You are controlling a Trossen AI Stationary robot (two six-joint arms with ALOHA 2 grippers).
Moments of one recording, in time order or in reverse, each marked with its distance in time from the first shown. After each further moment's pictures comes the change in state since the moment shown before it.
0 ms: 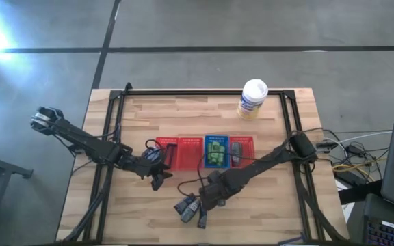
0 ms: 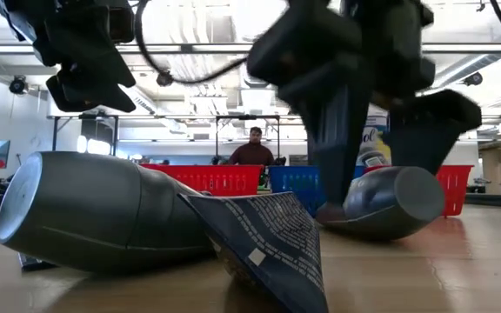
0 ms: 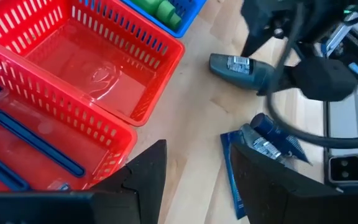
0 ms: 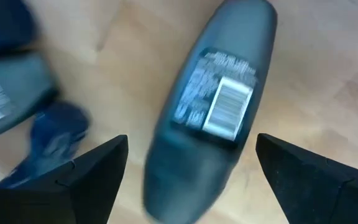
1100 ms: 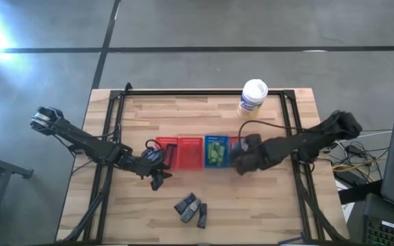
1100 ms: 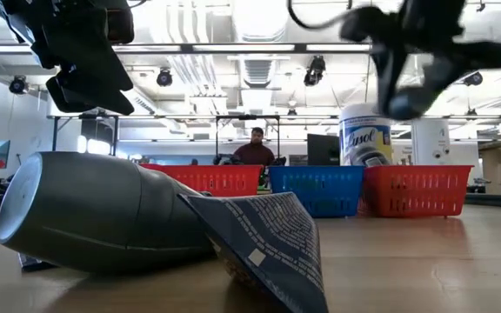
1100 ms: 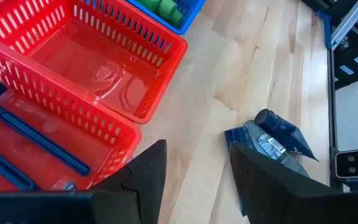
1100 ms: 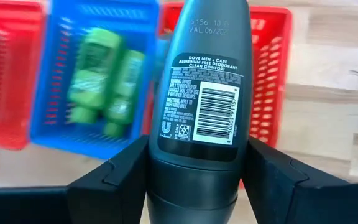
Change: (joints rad) left arm 0.000 0.000 -0.001 -0.013 0.000 0.015; right arm -0.081 -0.584 -0.365 -0.260 0.457 0.323
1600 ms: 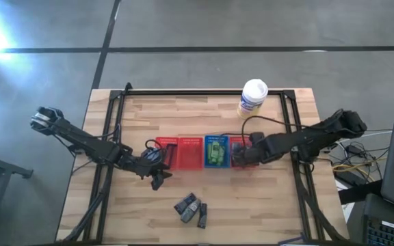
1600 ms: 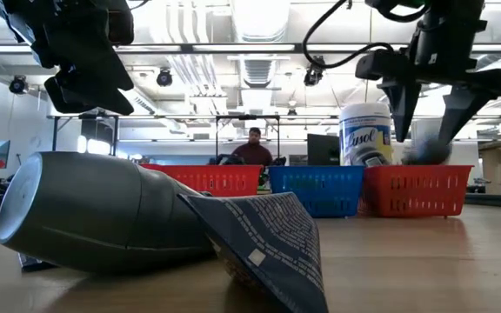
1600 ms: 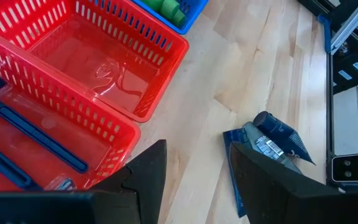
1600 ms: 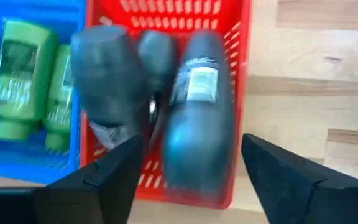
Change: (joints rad) left arm 0.000 0.000 0.000 0.000 0.000 -0.031; right arm -0.083 -0.075 -0.170 0.071 -0.110 -0.033
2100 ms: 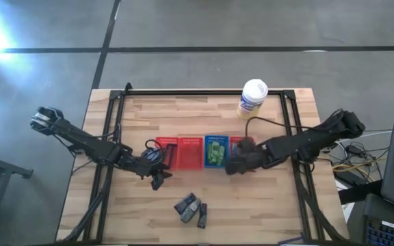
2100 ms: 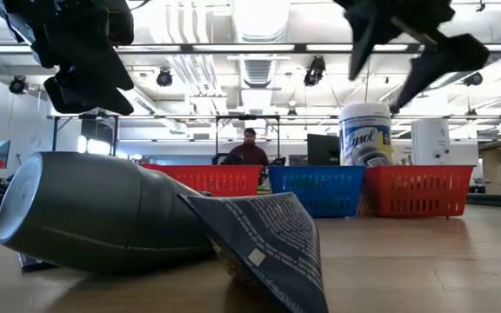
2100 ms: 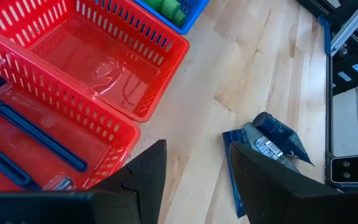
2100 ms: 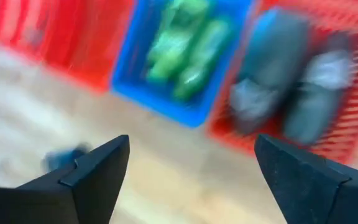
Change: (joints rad) left arm 0.000 0.000 0.000 0.000 0.000 -0.009; right arm 0.082 0.026 0.156 0.164 0.013 -0.204
